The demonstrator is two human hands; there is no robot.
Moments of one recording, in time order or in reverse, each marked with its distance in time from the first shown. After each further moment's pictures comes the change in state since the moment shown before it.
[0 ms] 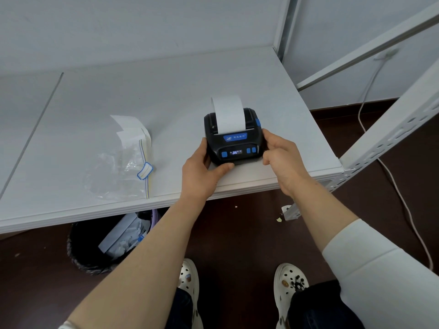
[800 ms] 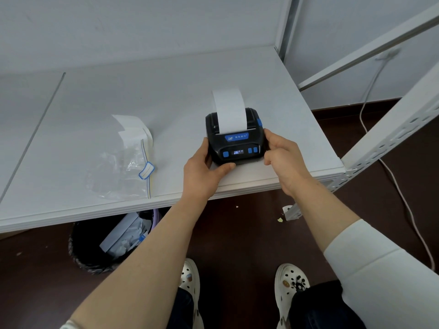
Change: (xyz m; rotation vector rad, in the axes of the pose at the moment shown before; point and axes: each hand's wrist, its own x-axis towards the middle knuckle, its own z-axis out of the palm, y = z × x) left_hand -0.001 0.002 0.000 -0.004 0.008 -0.018; right_hand 0.000 0.001 0.001 -0.026 0.004 -0.027
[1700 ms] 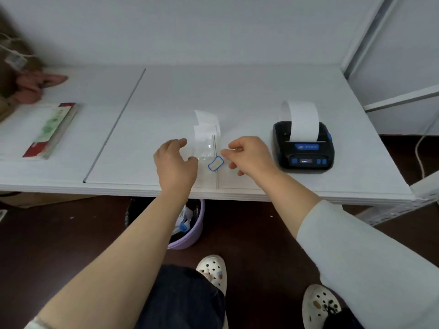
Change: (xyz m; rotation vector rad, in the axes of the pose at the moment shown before) left_hand -0.026 -0.002 -0.158 0.450 0.517 -0.176; right_hand -0.002 -0.048 0.170 -0.400 -0.219 -0.019
